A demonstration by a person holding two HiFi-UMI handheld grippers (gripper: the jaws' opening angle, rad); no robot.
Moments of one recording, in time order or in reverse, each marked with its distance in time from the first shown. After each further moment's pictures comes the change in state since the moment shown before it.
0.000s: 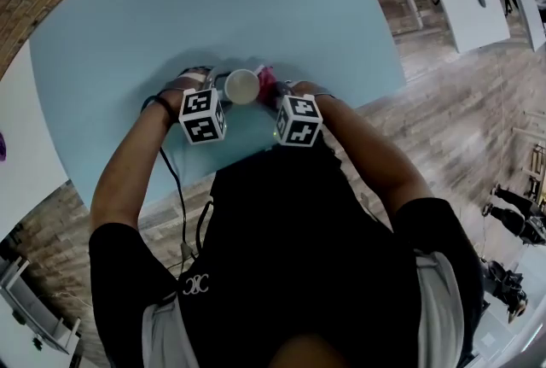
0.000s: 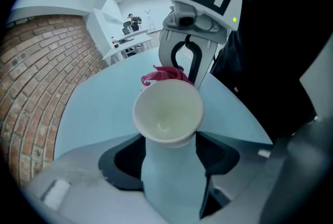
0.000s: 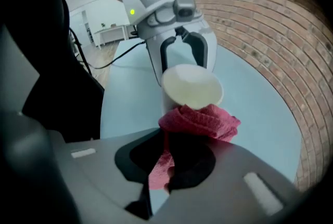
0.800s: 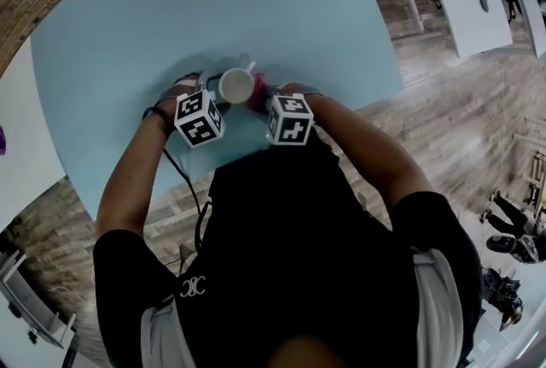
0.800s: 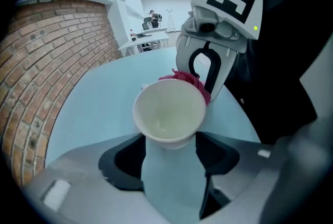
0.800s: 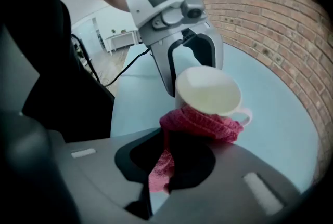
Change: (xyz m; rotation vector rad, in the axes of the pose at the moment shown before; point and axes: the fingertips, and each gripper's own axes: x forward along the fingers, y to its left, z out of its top) left arm 0.002 -0.001 -0.001 -0.223 -0.013 0.024; right arm 0.005 0.014 0.008 -0.025 -0.035 0.132
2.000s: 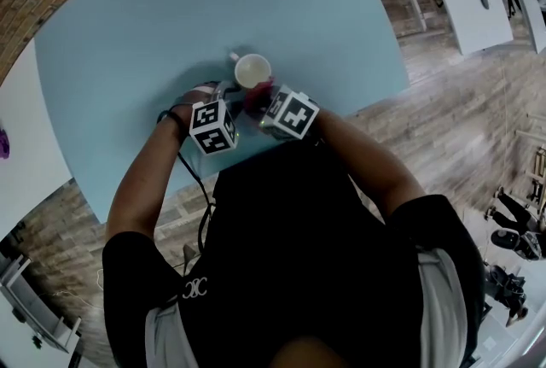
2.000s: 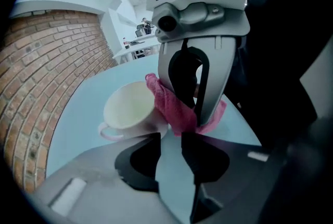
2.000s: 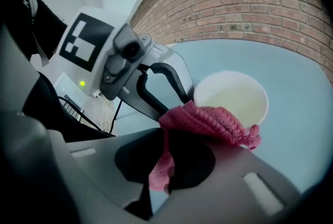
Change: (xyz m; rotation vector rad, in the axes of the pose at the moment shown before) left arm 0.000 -0.021 0.009 0.084 -0.060 0.009; right arm 0.000 -0.002 0.046 0.492 -0.188 0.067
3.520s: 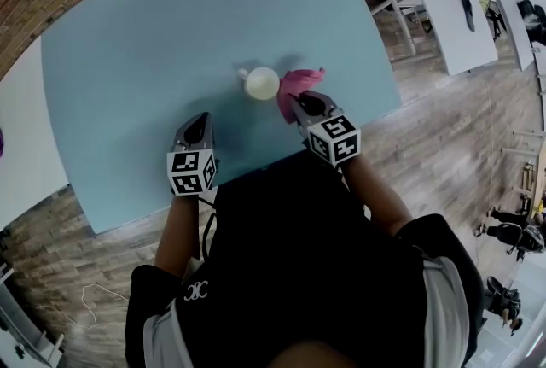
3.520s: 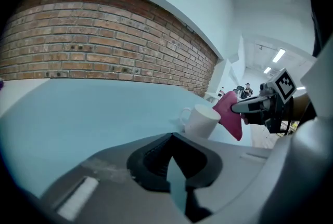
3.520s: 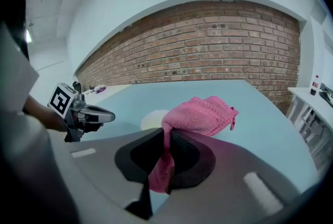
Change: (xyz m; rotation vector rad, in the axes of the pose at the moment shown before) left arm -0.095 0.024 -0.076 -1.103 -0.490 0.520; right arm -0.111 -0.068 0.008 0.241 -0.482 -0.487
